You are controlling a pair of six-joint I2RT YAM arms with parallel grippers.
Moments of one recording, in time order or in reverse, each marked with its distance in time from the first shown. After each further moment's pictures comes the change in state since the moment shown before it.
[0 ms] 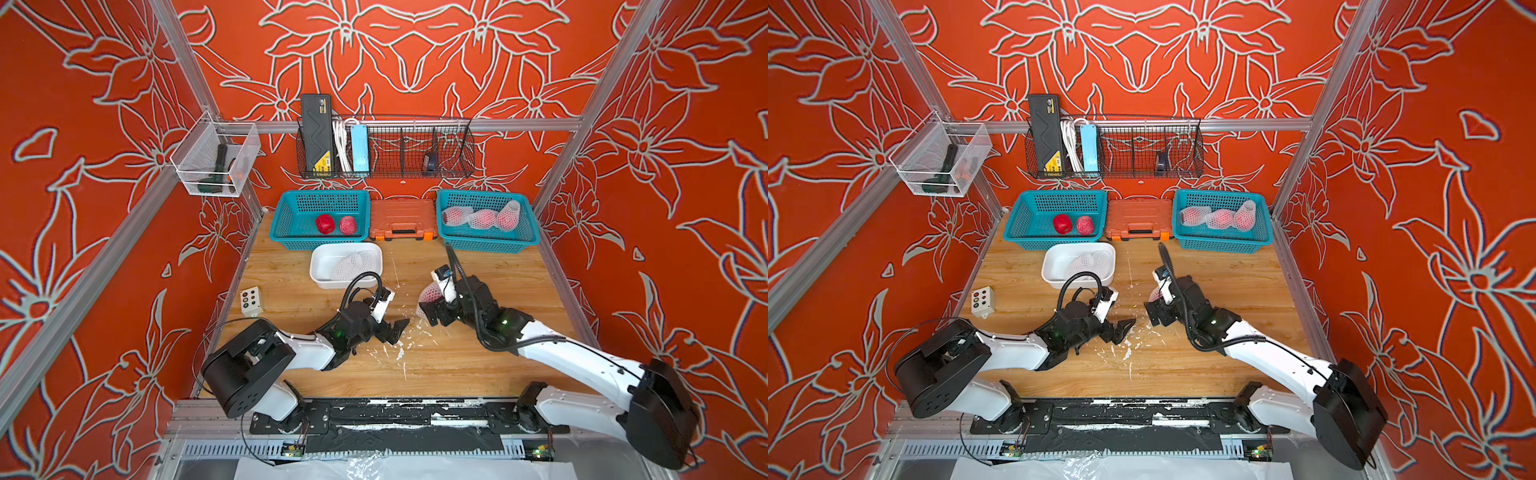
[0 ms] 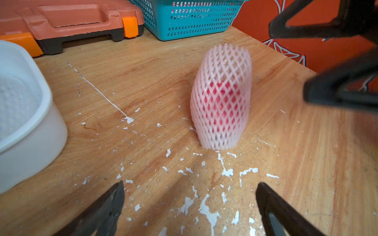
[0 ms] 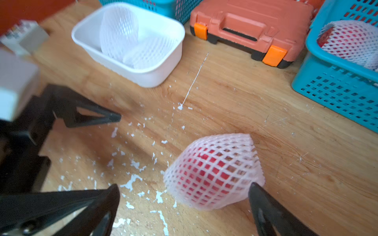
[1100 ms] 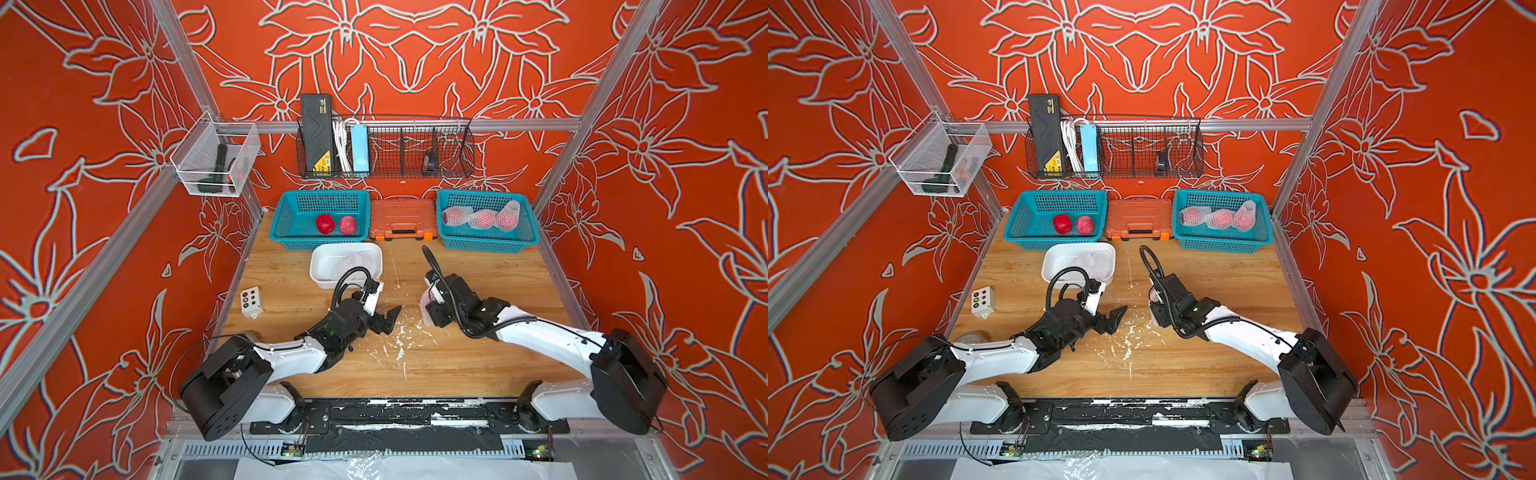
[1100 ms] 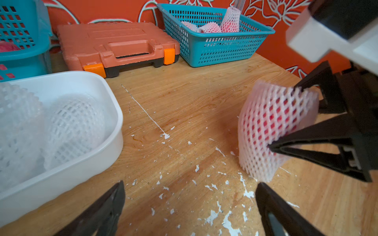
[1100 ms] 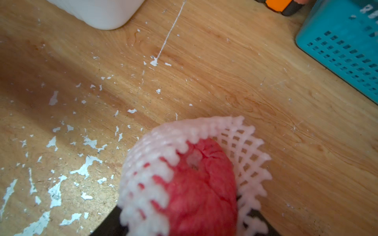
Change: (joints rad) left arm 0.026 -0.142 -0.007 -0.061 -0.145 -0.019; right arm 0.100 0.235 0.089 -0.133 0.180 -0.068
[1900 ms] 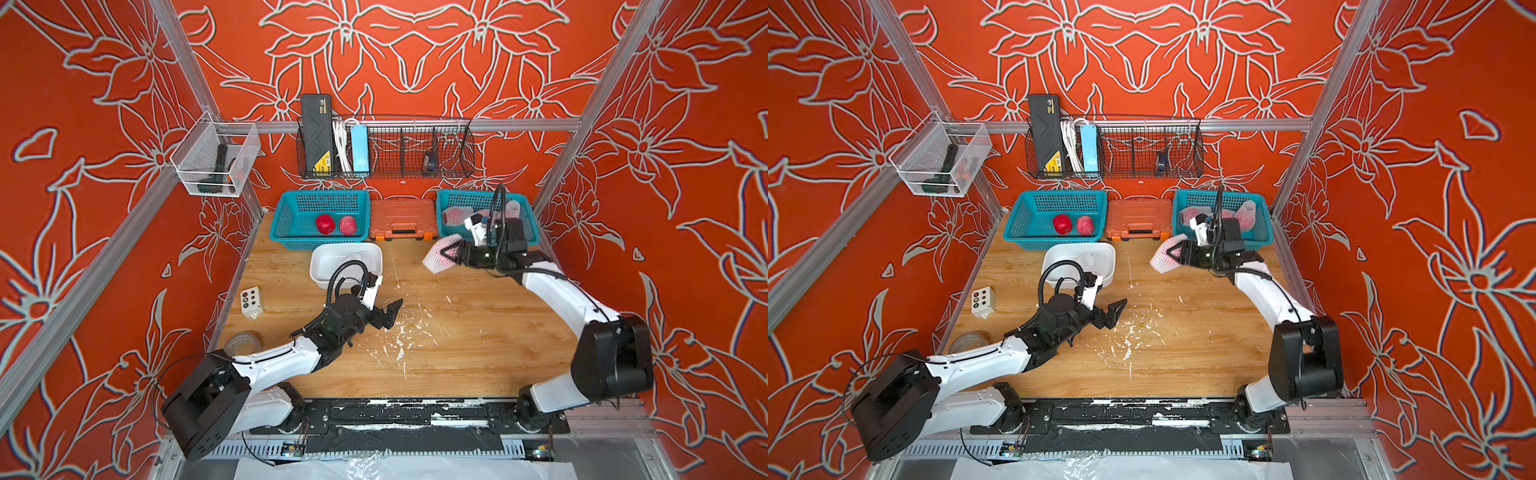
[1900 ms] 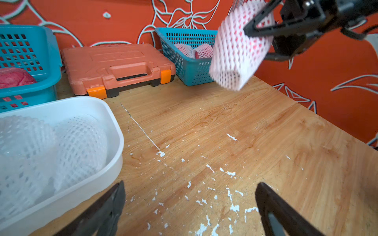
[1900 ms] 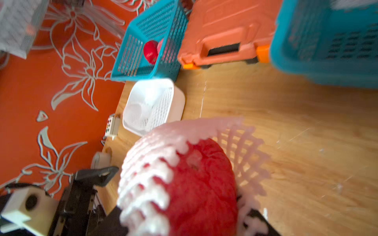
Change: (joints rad) left arm 0.000 -0.129 0.044 -0.121 0.005 -0.019; right arm -0.523 0.084 0.280 -0.047 -0.837 0.261
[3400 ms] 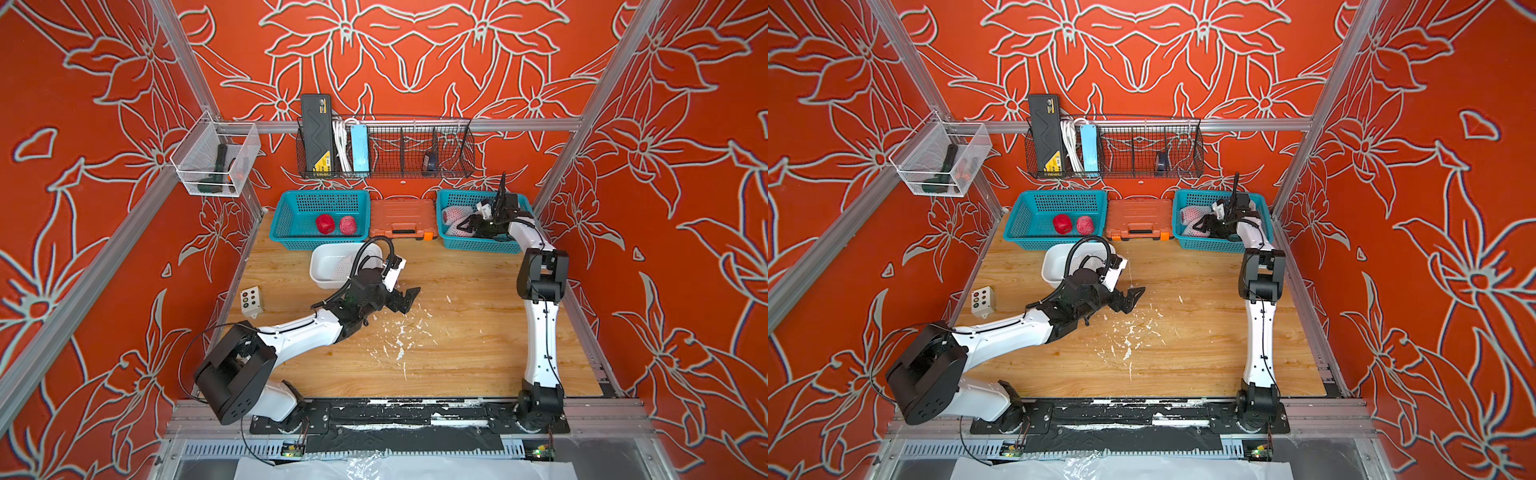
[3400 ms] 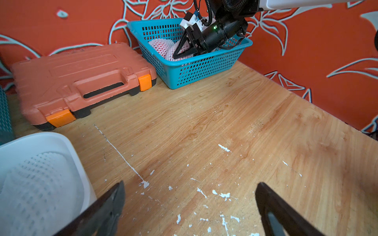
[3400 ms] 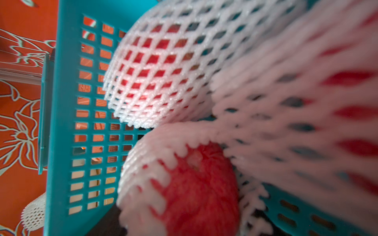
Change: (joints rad) left arm 0.000 0.223 0.324 -0.184 0.099 0.080; right arm -0.323 1.146 1.226 -0.360 -0.127 -0.106
